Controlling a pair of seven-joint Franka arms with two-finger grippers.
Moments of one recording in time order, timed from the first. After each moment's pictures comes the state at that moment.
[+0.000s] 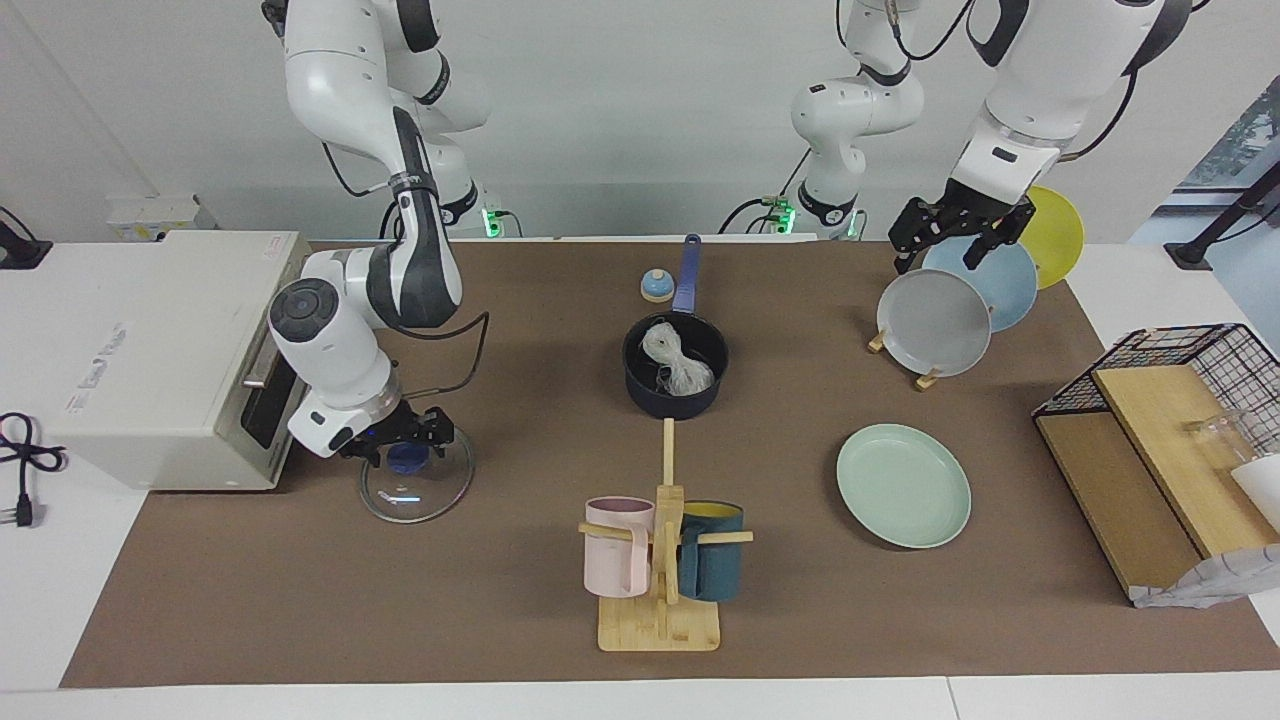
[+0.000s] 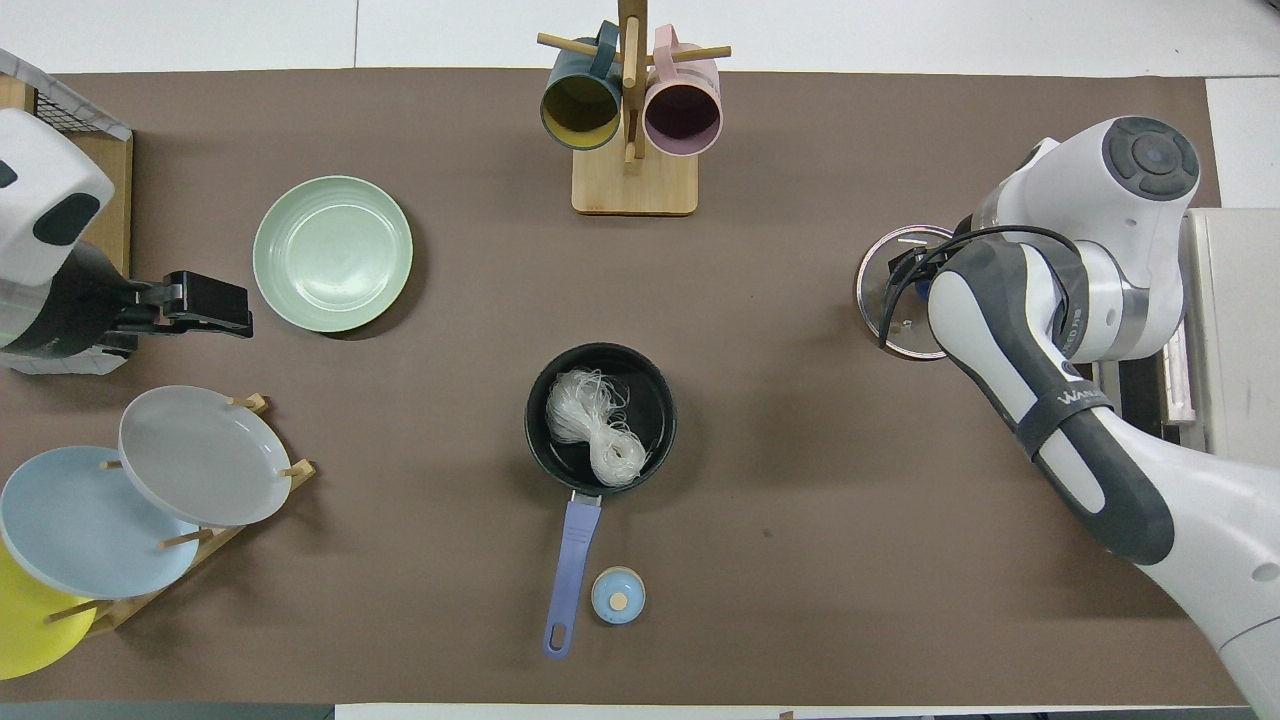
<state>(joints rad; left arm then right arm) 0.02 -0.07 -0.21 -1.66 -0.06 1.60 -0.20 0.11 0.38 -0.05 -1.80 0.05 2.18 -0.09</state>
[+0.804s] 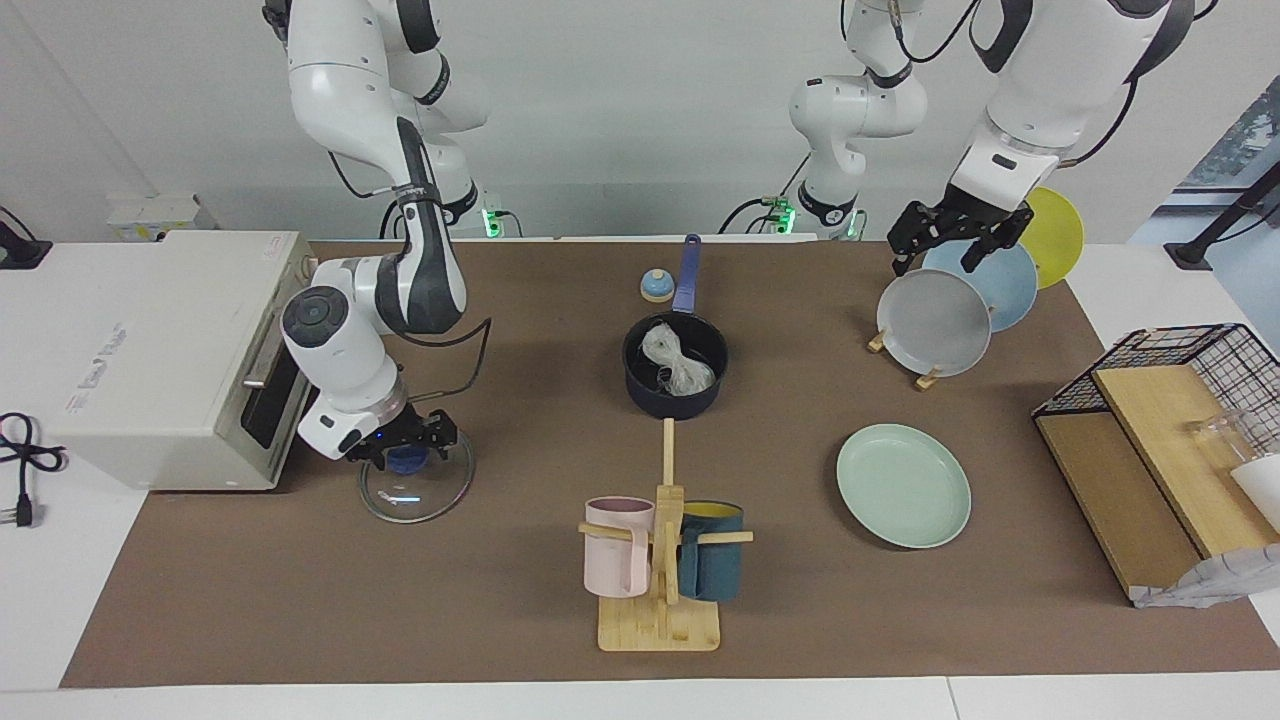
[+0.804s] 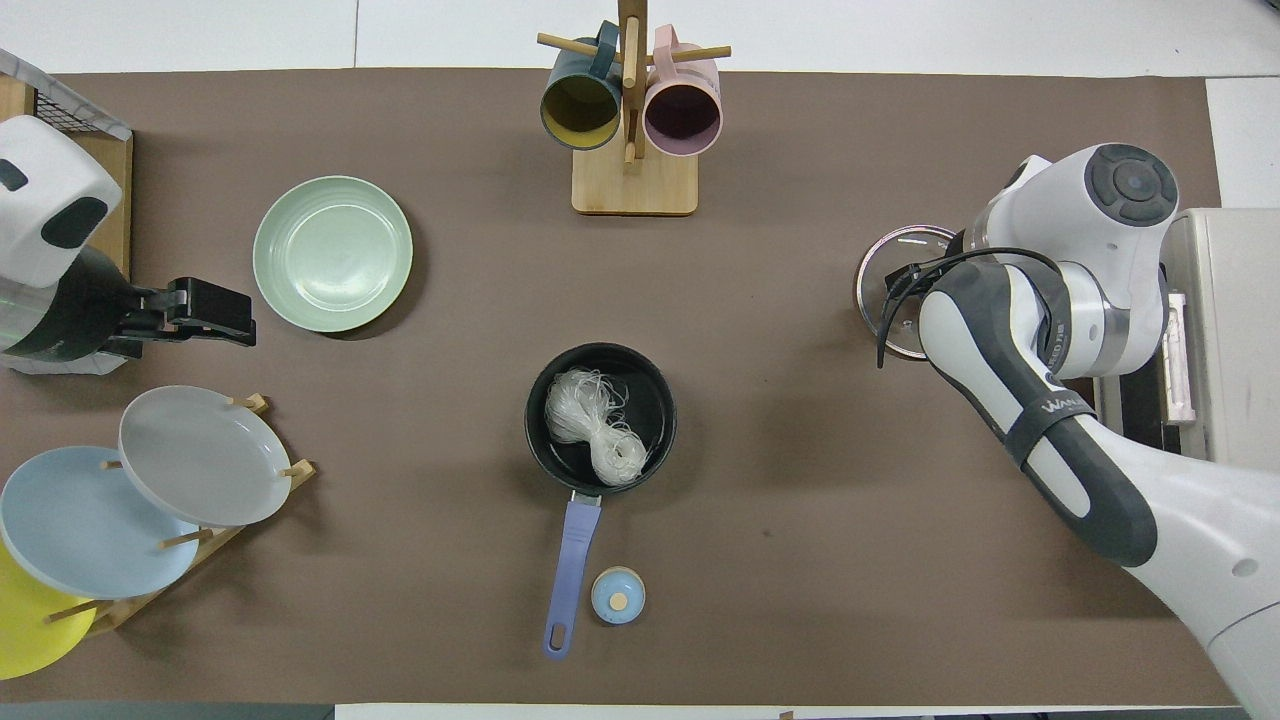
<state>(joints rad) -0.12 -0.06 -0.07 -1.66 -0.05 1.56 -0.20 0.11 0.38 -0.05 -1.86 0.04 2.26 -0.15</state>
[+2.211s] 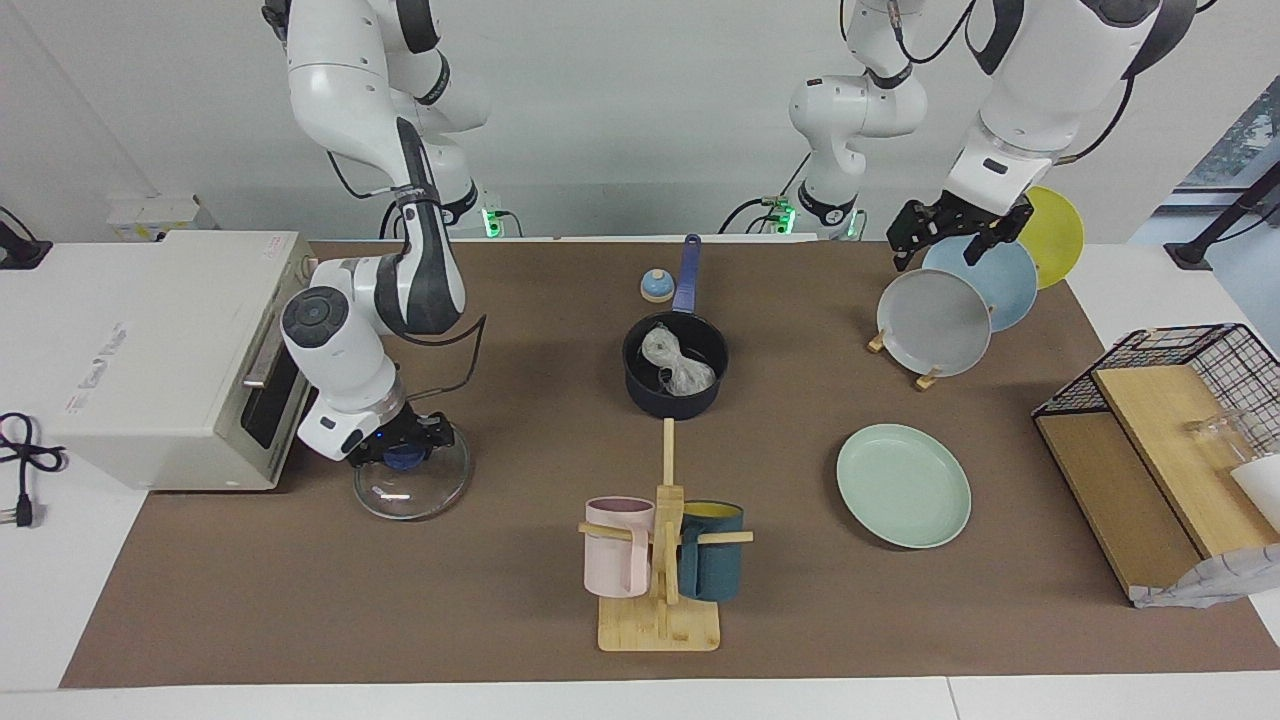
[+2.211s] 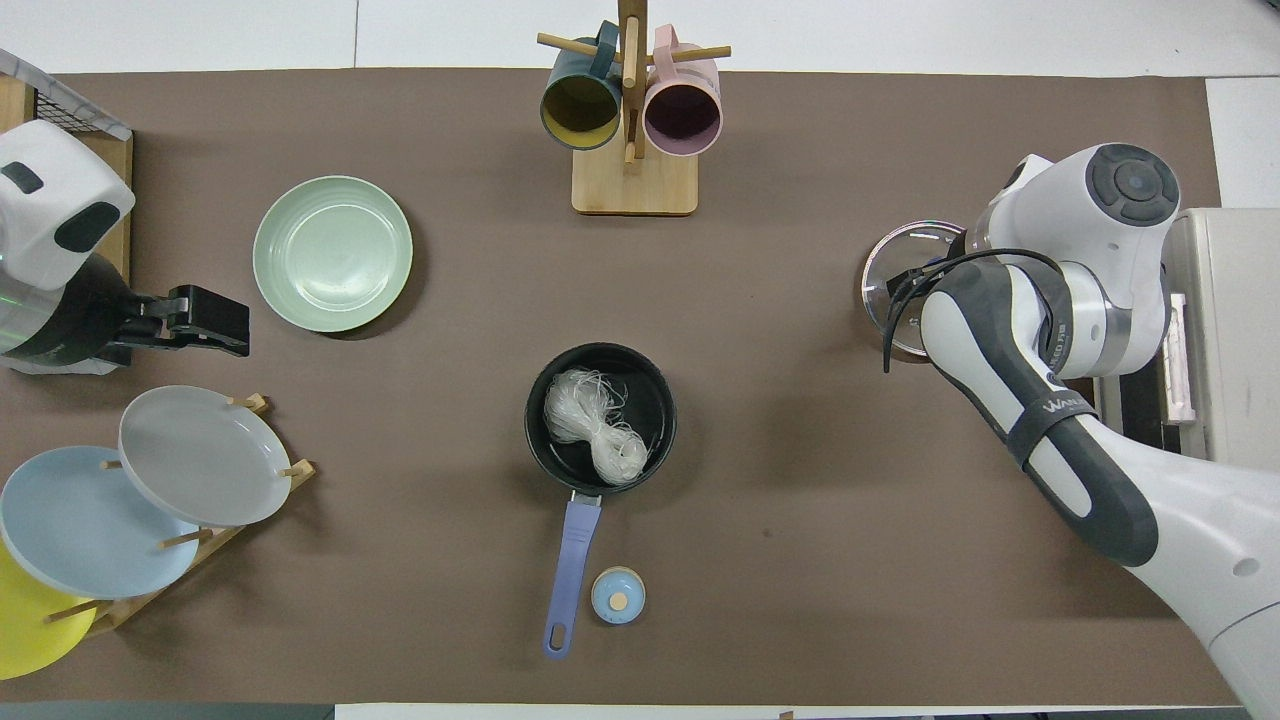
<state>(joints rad) -0.11 -0.05 -0.09 -1.63 -0.01 1.52 -0.20 0.11 0.38 -0.06 -1.86 0.04 2.25 -0.18</state>
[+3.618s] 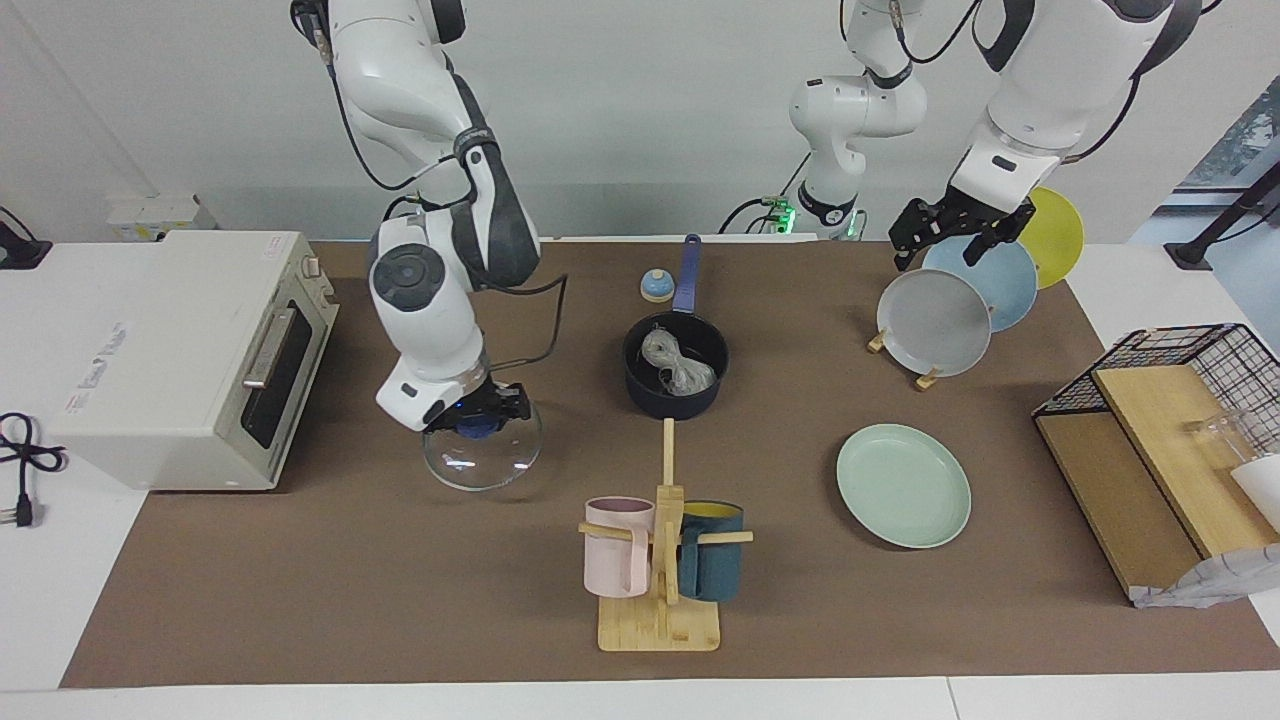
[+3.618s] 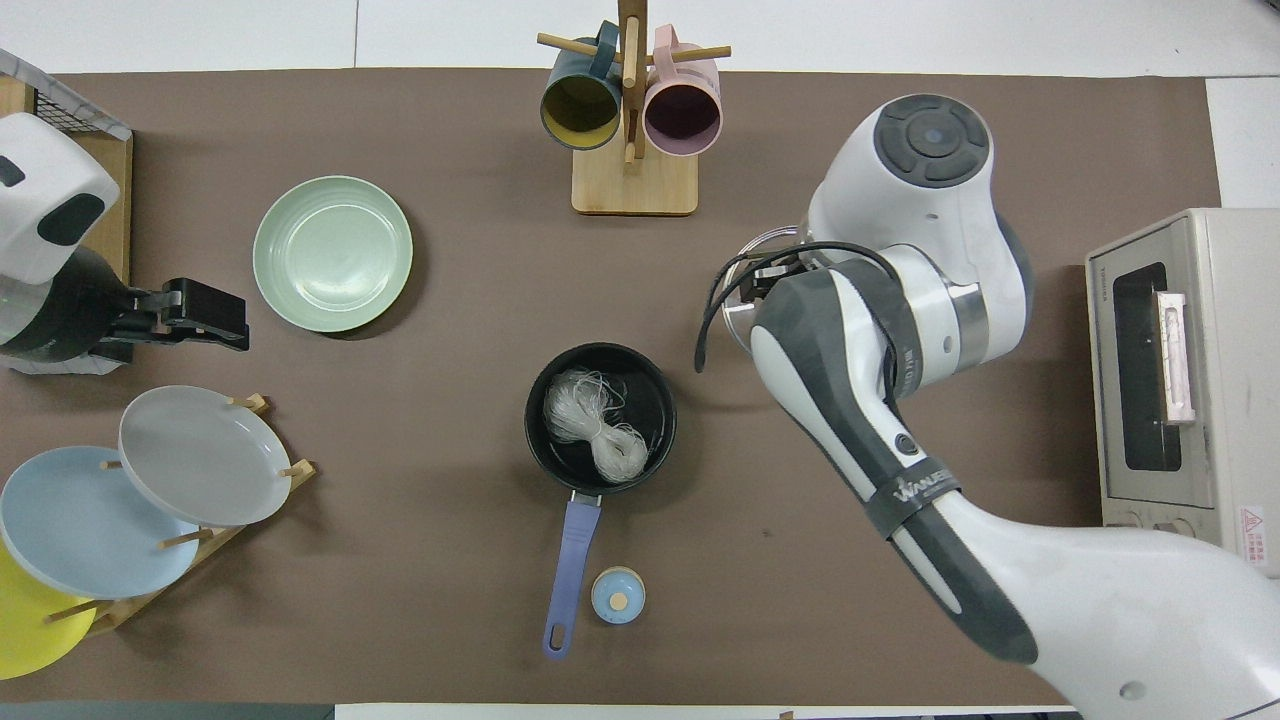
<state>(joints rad) -0.10 -0.05 -0.09 -1.63 -0.04 1.52 -0.21 0.41 0.37 -0.05 -1.59 0.04 1.92 0.34</state>
